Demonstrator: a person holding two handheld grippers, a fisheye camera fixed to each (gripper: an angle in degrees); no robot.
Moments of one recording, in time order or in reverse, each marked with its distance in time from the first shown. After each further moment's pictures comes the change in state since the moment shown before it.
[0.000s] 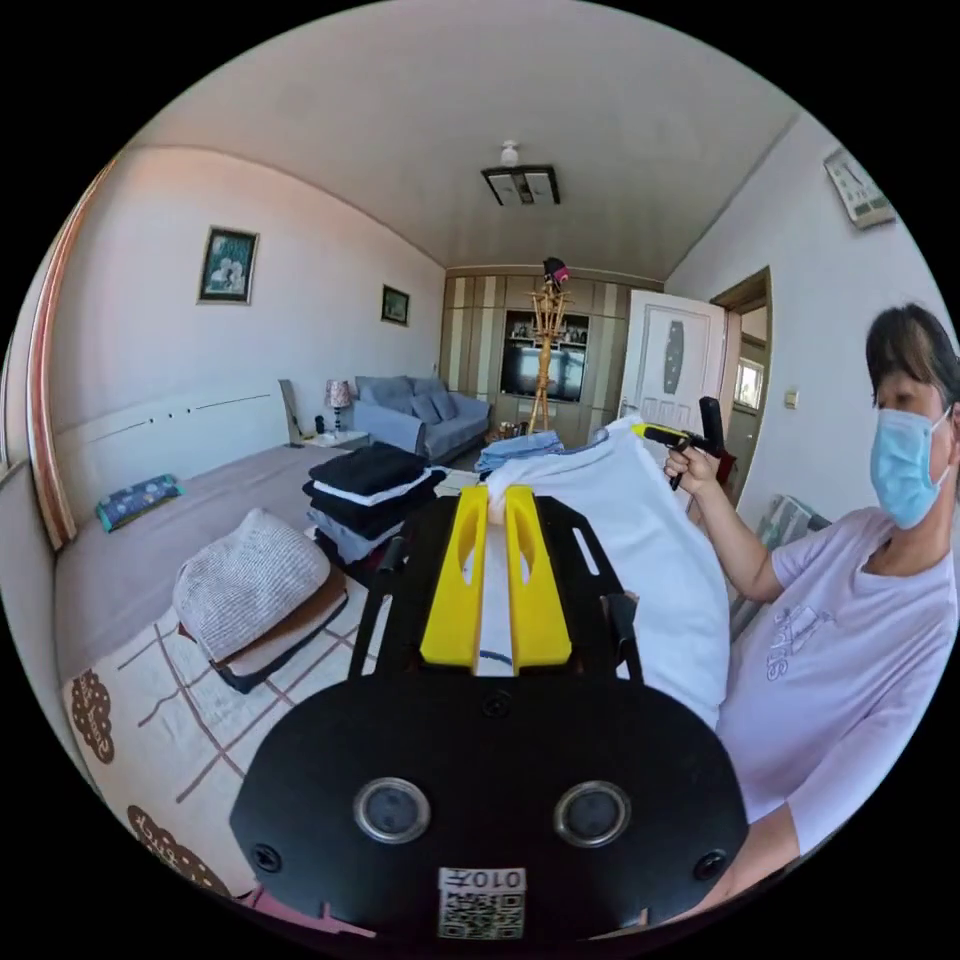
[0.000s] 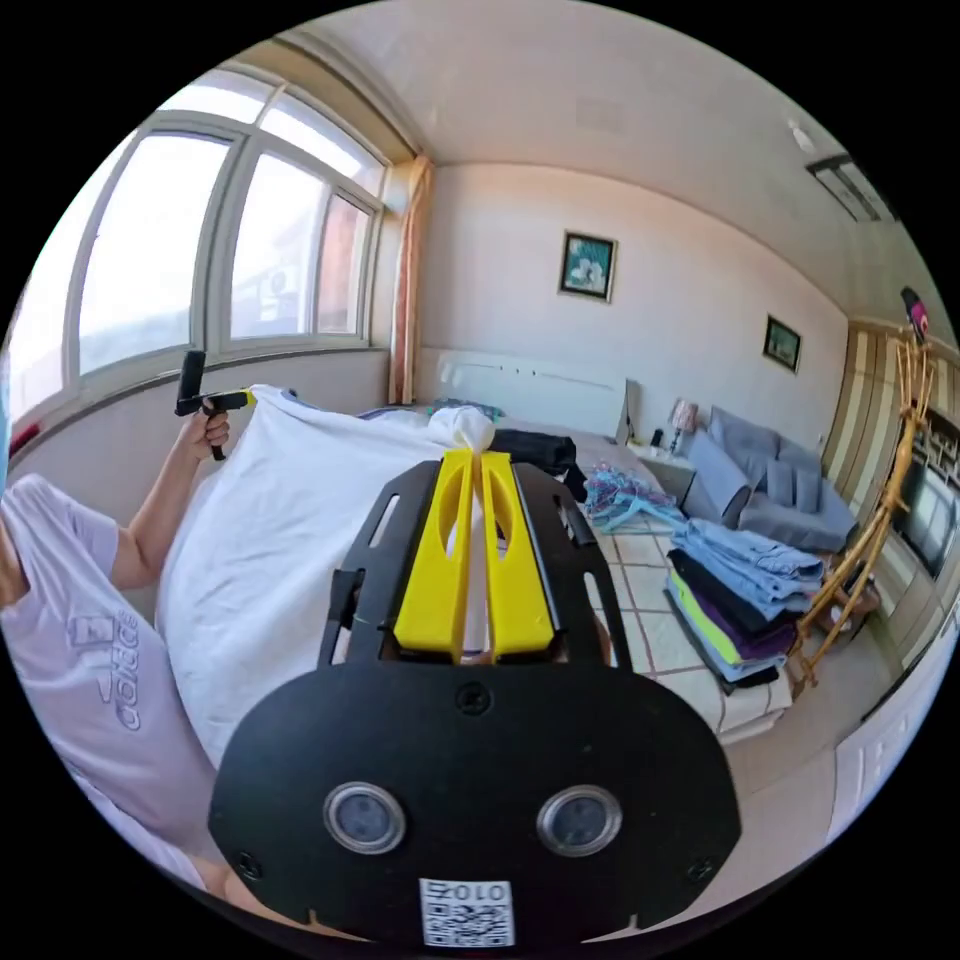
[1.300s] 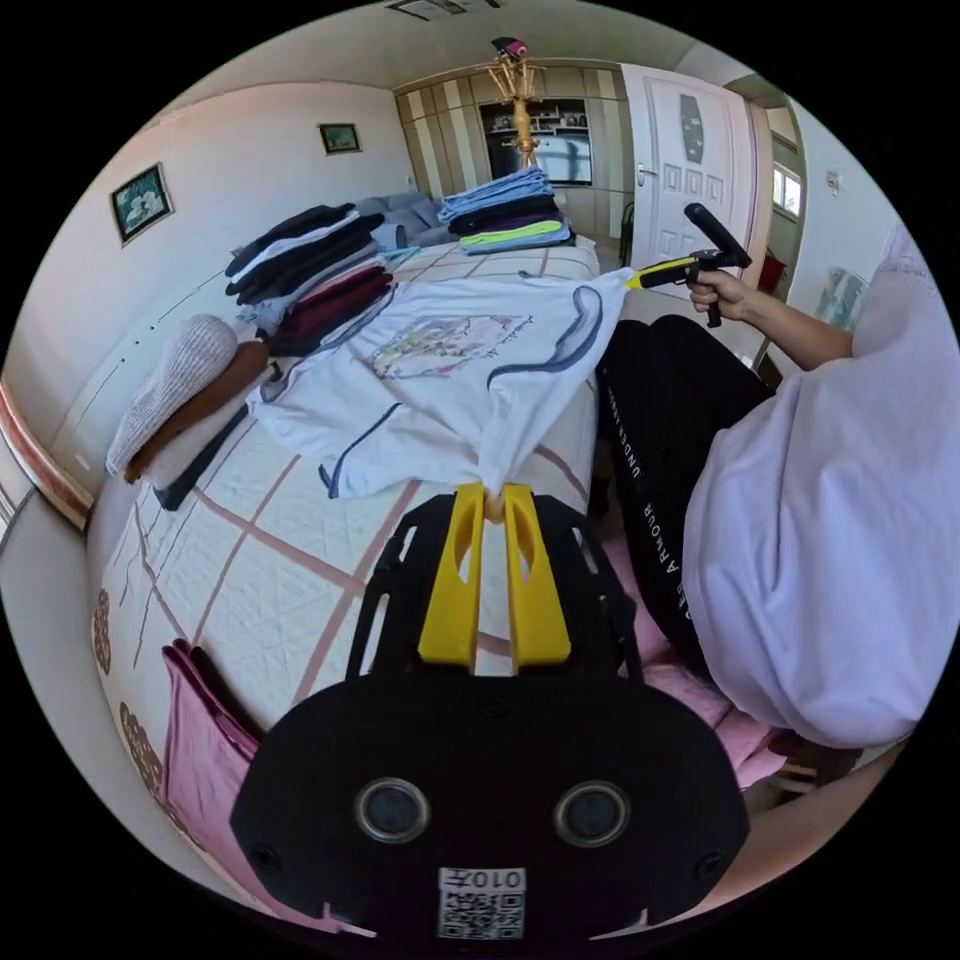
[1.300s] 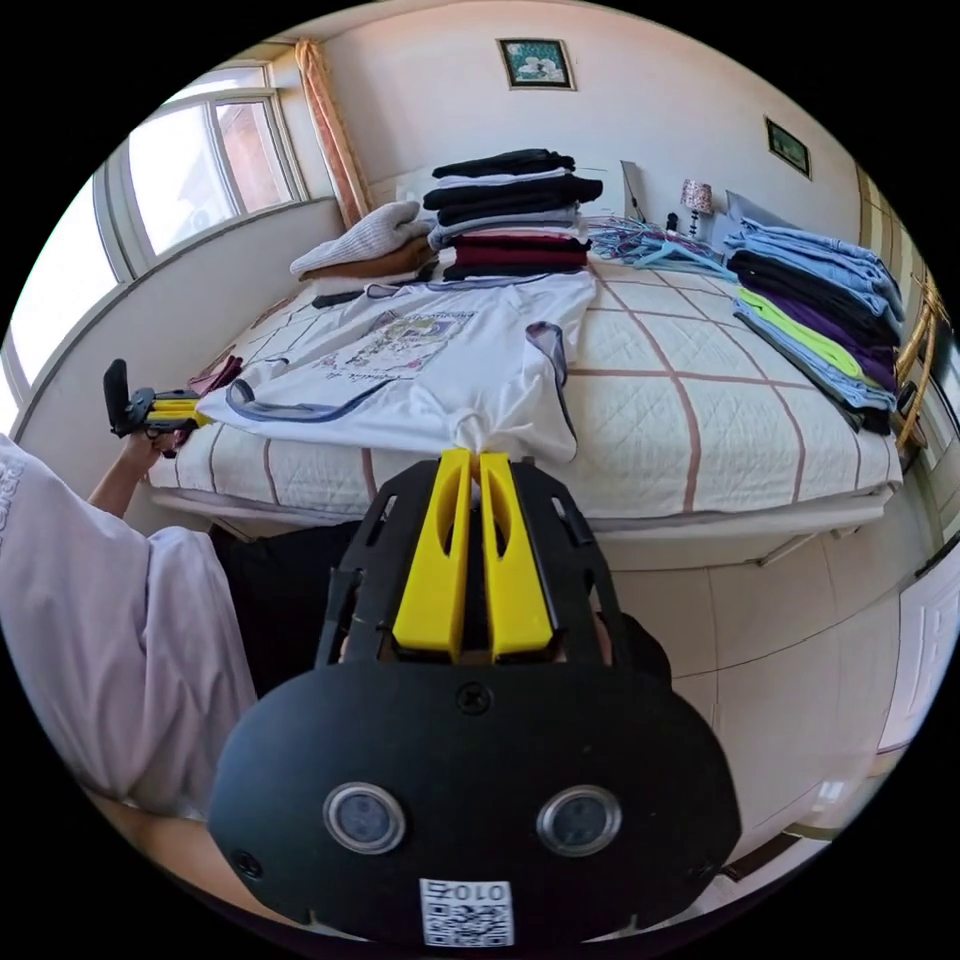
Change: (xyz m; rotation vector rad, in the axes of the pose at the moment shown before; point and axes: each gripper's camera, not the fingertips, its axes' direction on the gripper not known) left arm 0.133 0.357 0.228 -0.628 -0.134 0.163; right arm 0.093 0.097 0.142 -0.485 -0.087 0.206
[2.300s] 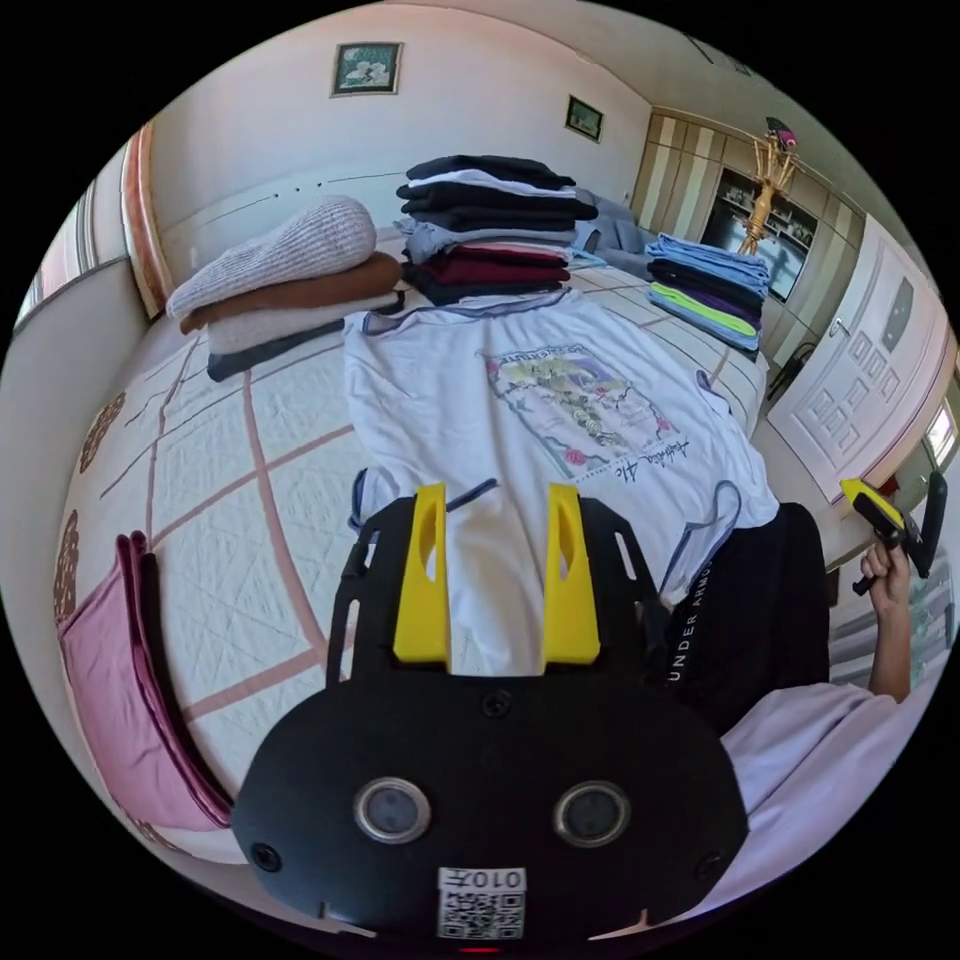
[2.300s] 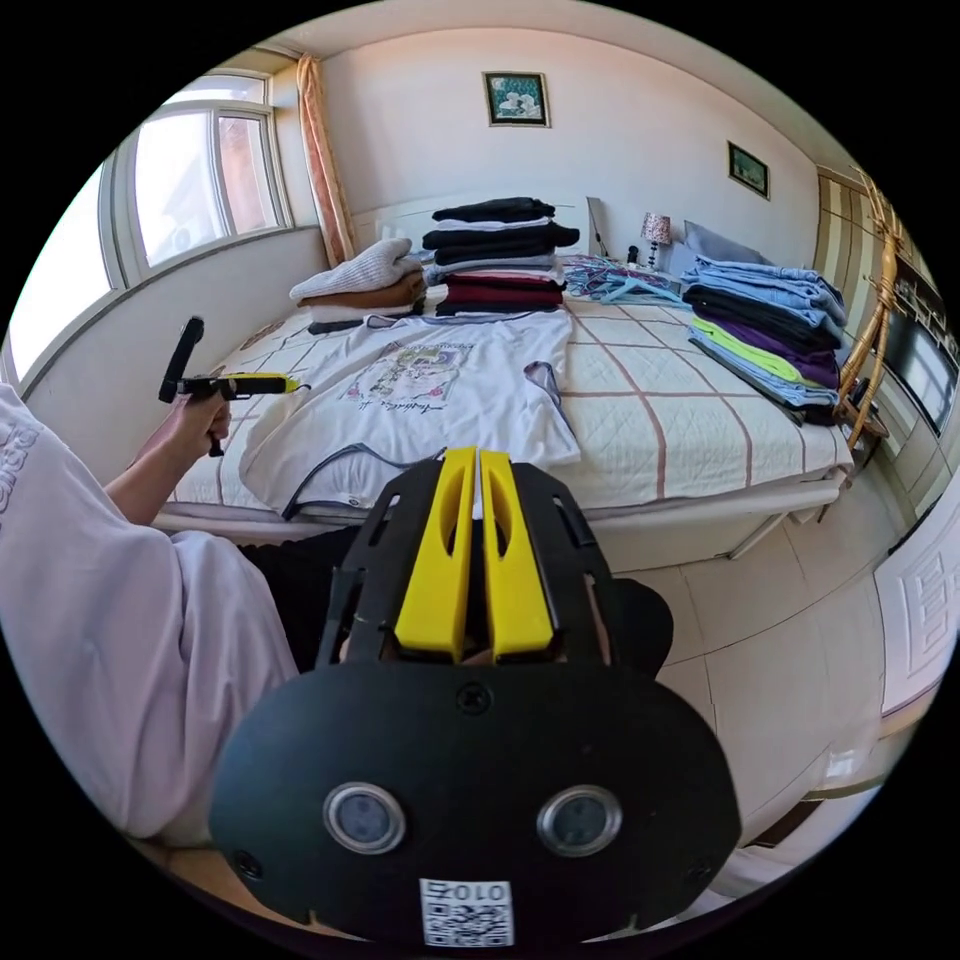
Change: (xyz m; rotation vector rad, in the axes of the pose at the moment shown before) left arm -0.086 0.019 0.013 -0.009 -0.129 -0.577; right arm -0.055 -0.035 -0.093 0.111 0.128 0.007
